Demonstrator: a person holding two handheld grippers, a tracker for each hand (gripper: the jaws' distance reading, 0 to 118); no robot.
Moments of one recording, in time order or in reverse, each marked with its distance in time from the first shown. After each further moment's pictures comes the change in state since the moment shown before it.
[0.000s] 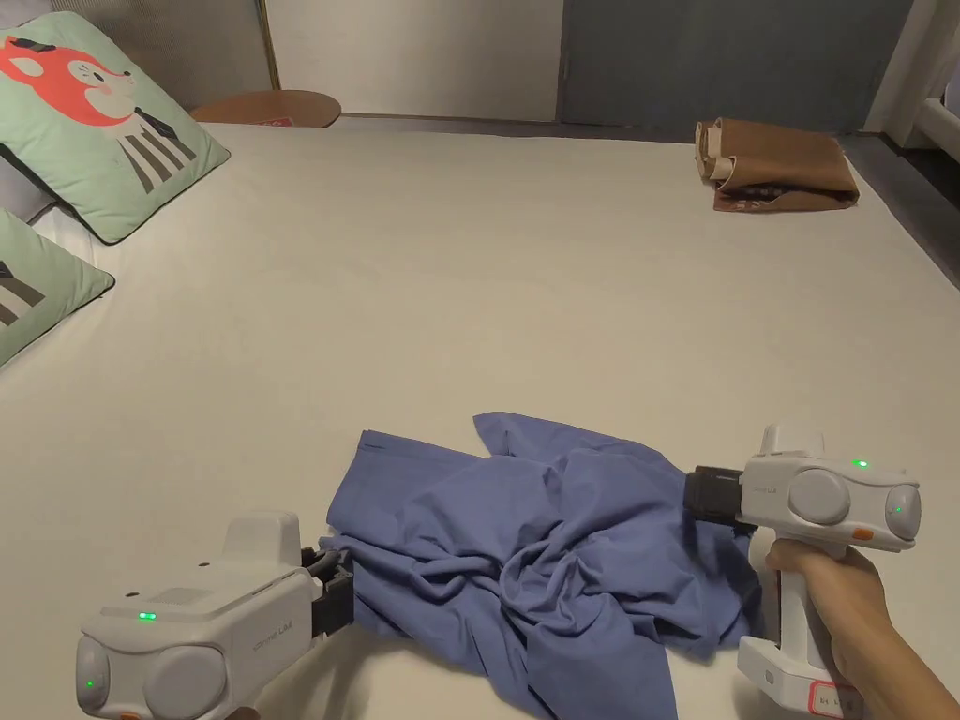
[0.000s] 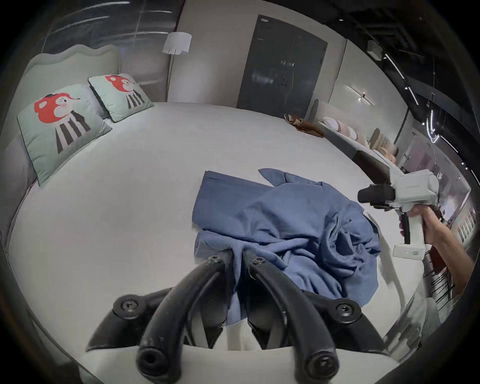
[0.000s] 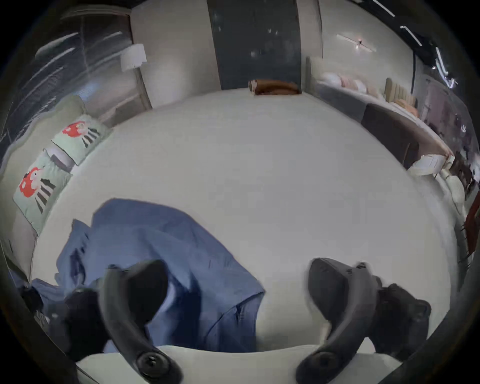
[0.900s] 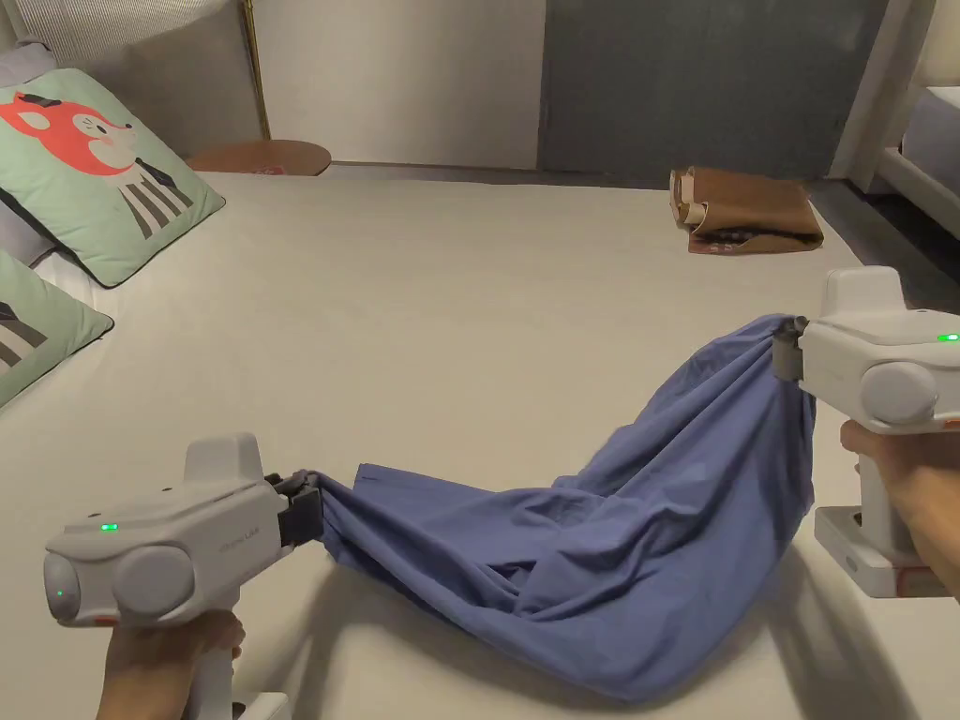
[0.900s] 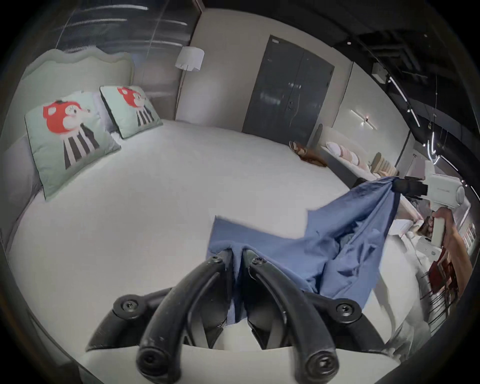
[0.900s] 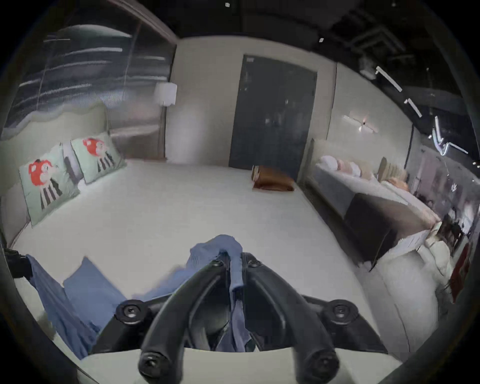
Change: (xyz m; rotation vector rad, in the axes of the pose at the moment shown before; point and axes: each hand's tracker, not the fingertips) left arm -0.014 0.084 0.028 0.166 0.004 0.063; right arm 0.000 0.110 0.156 0.518 -0.107 0.222
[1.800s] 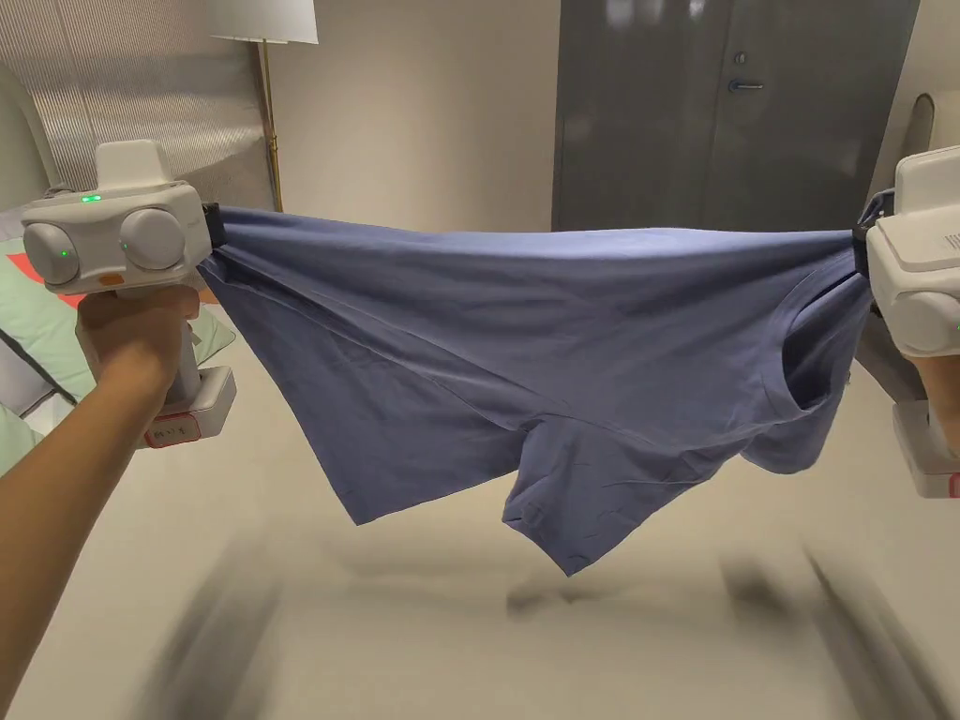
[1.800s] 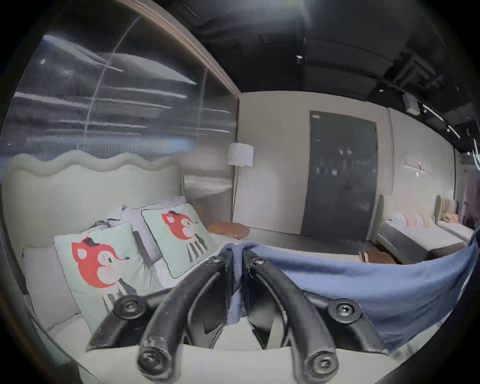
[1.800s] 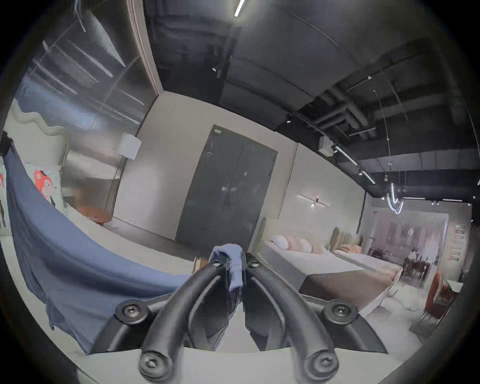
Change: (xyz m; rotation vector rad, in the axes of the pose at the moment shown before) left arm 0.020 0.341 -0.101 0.503 0.405 -0.030; right arm 0.027 0.161 -0.083 0.393 -0.305 0.108
